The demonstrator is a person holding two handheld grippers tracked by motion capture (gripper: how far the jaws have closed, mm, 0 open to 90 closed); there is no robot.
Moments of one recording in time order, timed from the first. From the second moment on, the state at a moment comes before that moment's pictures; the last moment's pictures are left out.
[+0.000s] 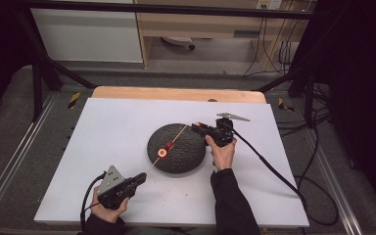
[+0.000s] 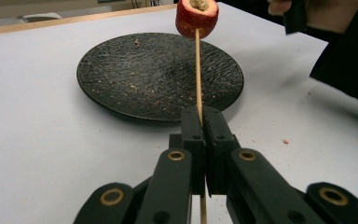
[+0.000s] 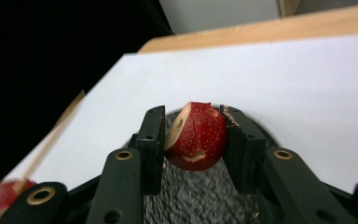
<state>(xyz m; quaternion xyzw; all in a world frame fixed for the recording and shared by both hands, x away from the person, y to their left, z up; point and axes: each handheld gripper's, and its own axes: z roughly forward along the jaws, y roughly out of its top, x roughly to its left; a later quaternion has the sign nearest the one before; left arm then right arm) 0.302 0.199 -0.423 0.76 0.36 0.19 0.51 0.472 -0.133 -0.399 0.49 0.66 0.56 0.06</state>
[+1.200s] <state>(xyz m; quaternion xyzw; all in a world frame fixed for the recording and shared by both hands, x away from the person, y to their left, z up) 0.304 0.196 -0.426 0.76 0.36 0.18 0.50 0.443 -0.116 -0.416 0.43 0.74 0.51 0.06</state>
